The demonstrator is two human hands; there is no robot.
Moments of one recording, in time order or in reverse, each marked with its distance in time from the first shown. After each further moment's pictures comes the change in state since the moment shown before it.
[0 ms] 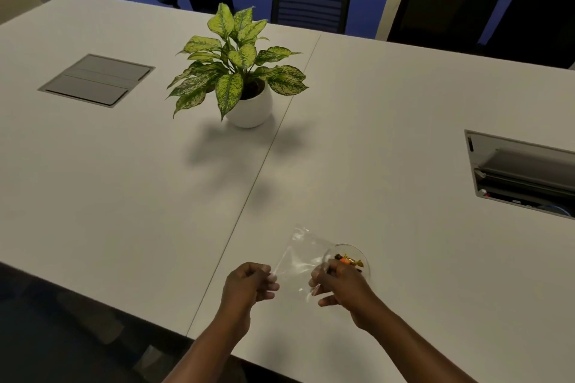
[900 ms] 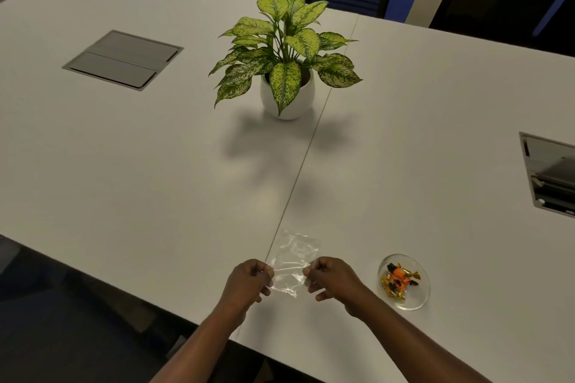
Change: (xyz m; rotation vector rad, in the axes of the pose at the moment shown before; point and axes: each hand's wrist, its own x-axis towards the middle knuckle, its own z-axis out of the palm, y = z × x) left_hand 0.066 0.017 -0.116 0.360 -0.045 -0.028; right_hand 0.067 -0.022 0.122 -0.213 -0.044 0.102
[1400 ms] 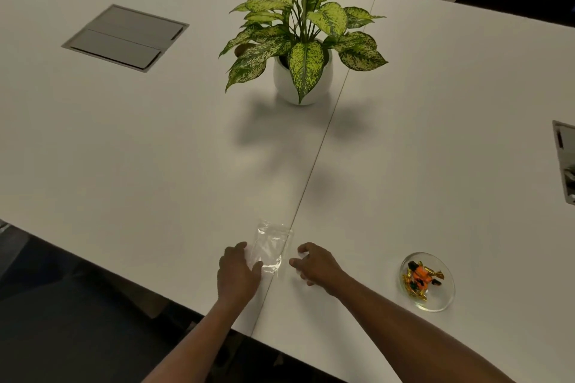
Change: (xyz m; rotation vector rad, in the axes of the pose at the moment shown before) left_hand 0.059 -0.045 -0.036 0.651 0.318 0.112; right_hand 0.070 -0.011 0.067 -0.309 0.027 0.104
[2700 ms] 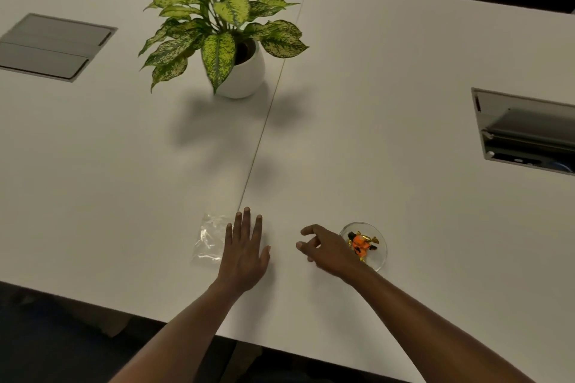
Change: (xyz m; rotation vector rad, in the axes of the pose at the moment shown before) left_hand -0.023 0.085 0.070 0.405 0.016 0.651; right_hand -0.067 0.076 -0.115 -0.001 0.132 -0.168
